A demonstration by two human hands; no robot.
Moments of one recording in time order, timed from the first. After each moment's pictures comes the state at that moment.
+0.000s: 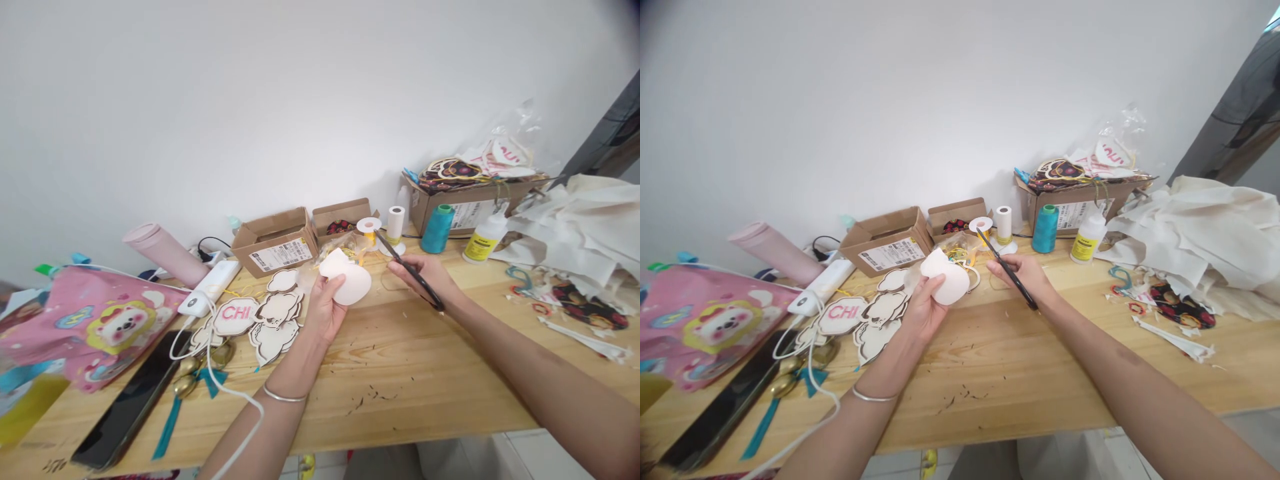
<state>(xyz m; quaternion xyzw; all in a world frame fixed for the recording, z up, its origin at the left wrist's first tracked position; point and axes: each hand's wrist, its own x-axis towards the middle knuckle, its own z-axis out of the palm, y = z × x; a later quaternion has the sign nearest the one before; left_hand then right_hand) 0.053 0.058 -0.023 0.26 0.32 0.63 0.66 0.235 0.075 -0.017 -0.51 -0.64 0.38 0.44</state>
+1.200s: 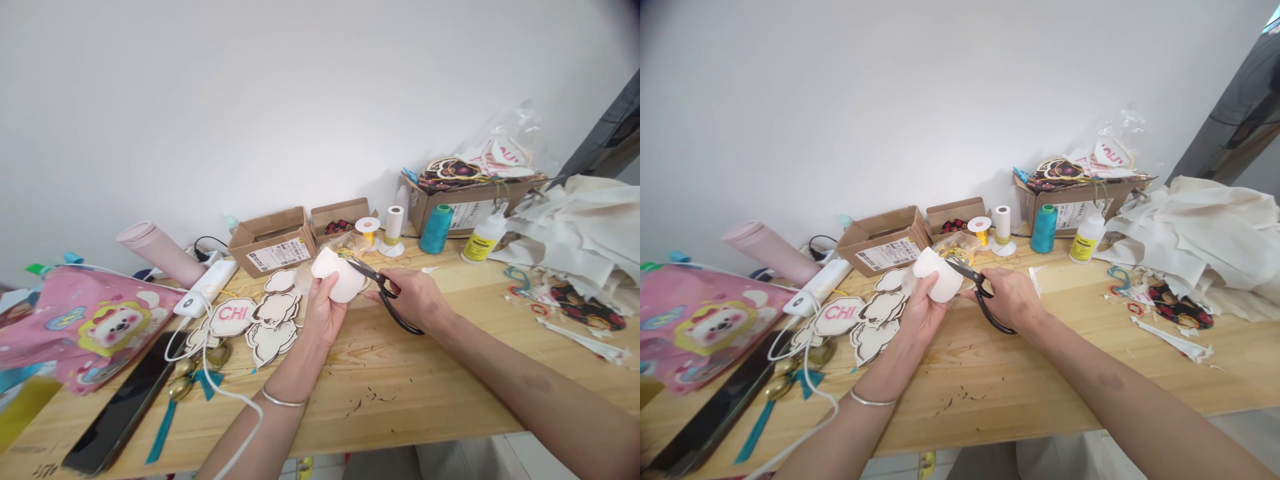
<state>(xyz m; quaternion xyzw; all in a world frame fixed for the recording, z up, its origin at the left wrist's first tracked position) 0.057 0.060 -0.023 0.25 0.31 0.67 0.63 0.215 0.056 -0.020 -0.54 -0.79 0.04 0.29</state>
